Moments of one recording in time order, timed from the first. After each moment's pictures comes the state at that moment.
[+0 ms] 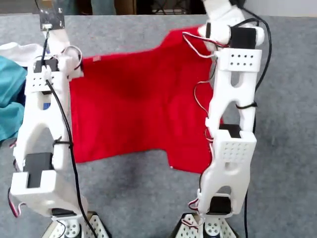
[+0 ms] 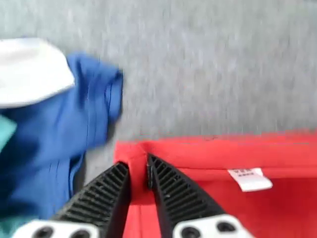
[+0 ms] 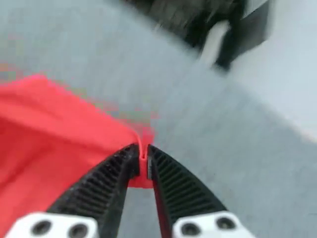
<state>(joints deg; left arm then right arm) -10.4 3.6 -0.2 55.3 -0.6 2.1 37.3 -69.6 90.1 35.2</state>
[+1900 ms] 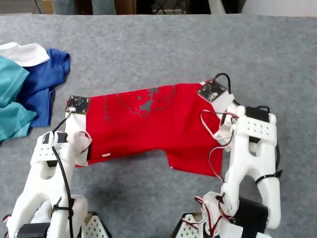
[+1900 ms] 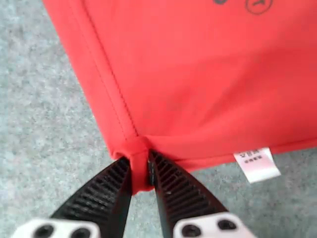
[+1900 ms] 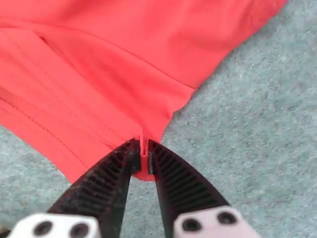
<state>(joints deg) -9.6 -34.9 64.1 56.9 -13.1 16.4 -20.4 43.3 64.5 56.2</state>
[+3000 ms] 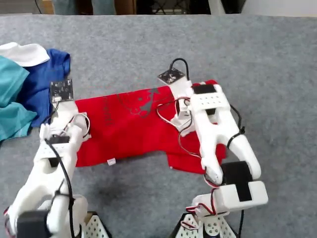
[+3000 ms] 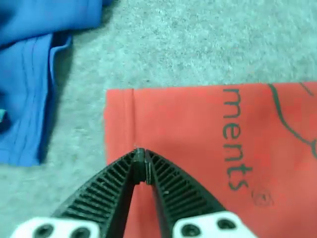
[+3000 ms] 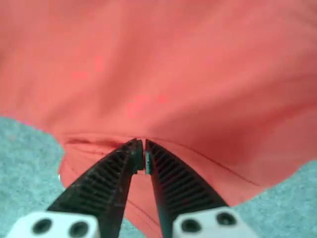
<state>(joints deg) -10.3 -26.3 68.7 11.1 2.8 -8.1 1.2 25.5 70.0 25.9</state>
